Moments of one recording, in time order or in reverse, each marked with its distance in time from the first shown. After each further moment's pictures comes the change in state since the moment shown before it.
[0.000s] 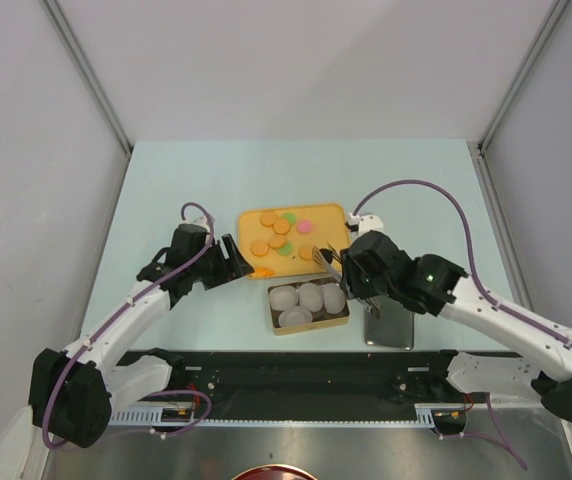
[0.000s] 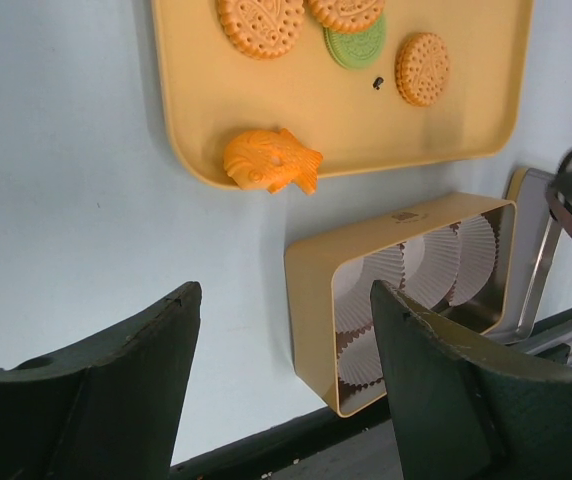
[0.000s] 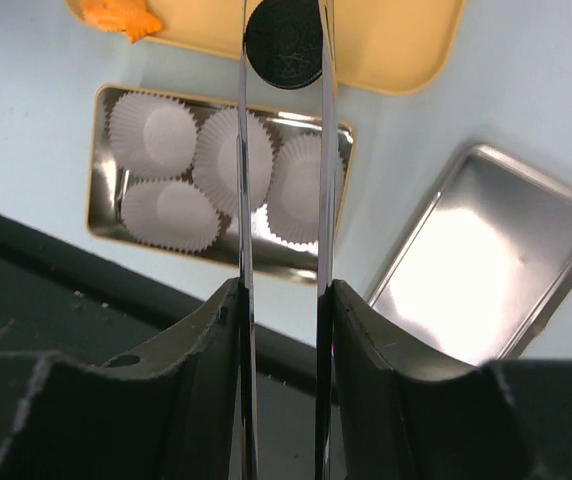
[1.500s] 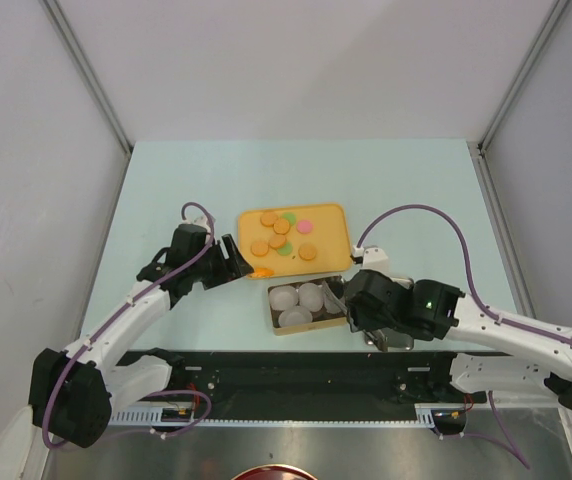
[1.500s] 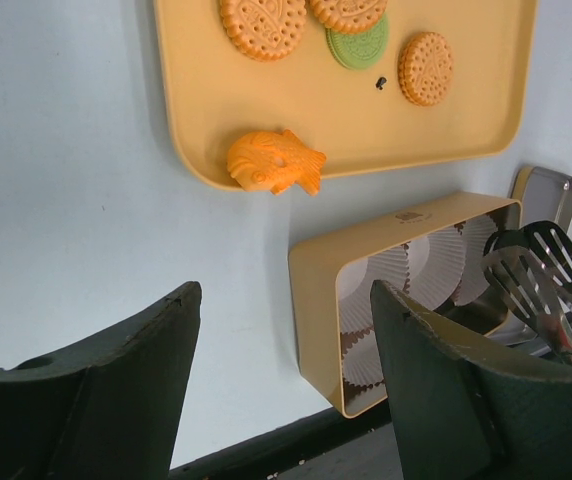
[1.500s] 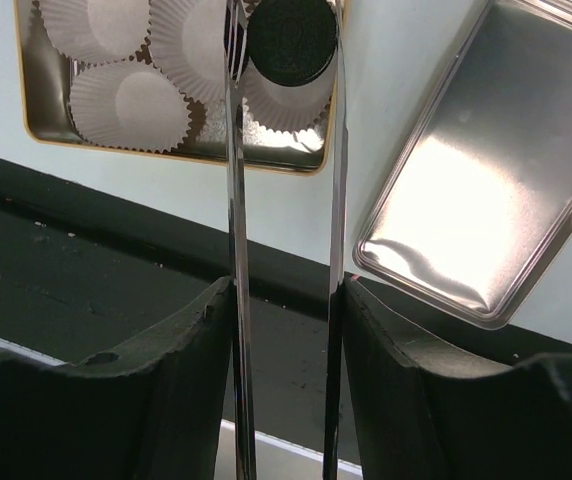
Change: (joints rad) left arm 0.000 0.000 0.000 0.000 -0.005 0.011; right arm 0.230 -0.115 -0.134 -0.154 0.104 0.284
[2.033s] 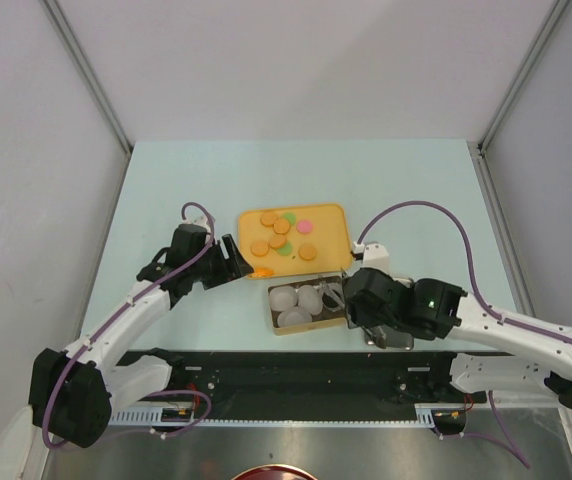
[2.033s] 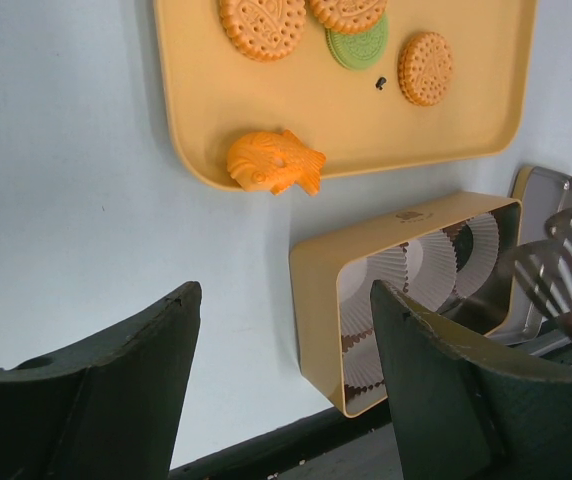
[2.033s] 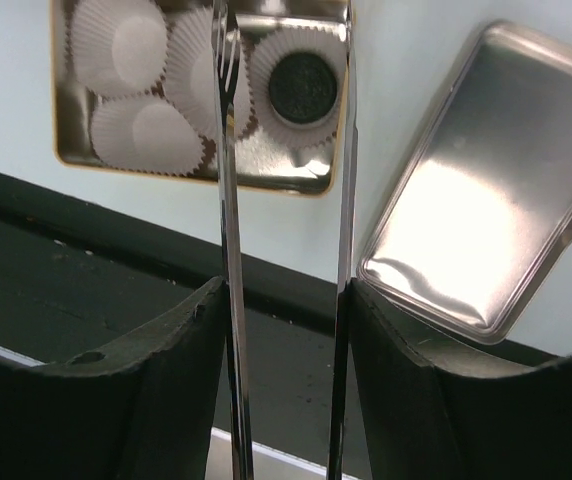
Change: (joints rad) left arm 0.000 0.000 0.000 0.000 0.000 0.005; right arm 0.009 0.000 0.022 0.007 0.034 -0.003
